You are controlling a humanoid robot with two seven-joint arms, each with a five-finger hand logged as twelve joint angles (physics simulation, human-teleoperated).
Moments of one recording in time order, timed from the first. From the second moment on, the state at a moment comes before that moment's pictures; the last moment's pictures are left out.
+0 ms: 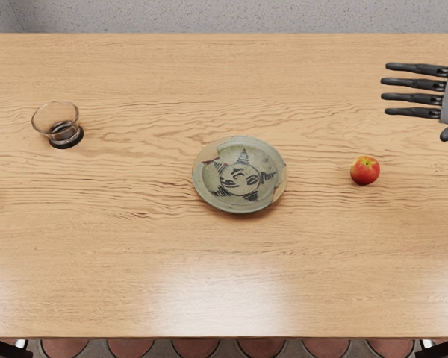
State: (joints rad) left arm -0.04 0.00 0.00 -0.22 -0.07 0.29 0.09; right arm 0.72 -1.12 0.88 1.32 0.28 0.61 -0.61
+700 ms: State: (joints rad) left arm -0.04 0.00 0.00 -0.22 -0.07 0.29 0.09; right arm 0.84 -0.83 0.52 1.60 -0.98 -0.11 -0.61
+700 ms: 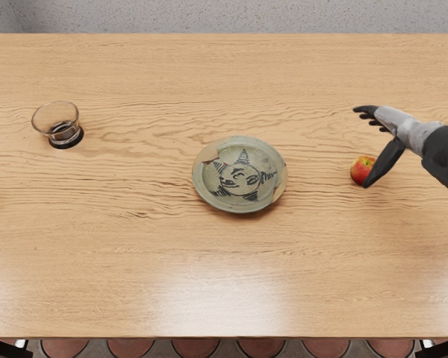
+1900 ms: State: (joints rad) left arm -0.04 0.00 0.00 -0.22 -0.07 0.29 0.09; right arm 0.79 -0.68 0.41 1.44 -1.11 -0.29 -0.61
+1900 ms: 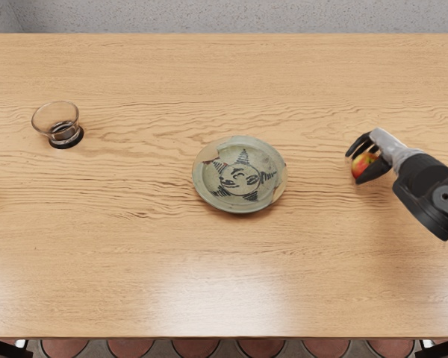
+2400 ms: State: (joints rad) left arm -0.04 0.00 0.00 -0.22 -0.07 0.29 0.09; right arm 0.82 -0.51 0.59 1.54 -1.03 -0.18 -0.61
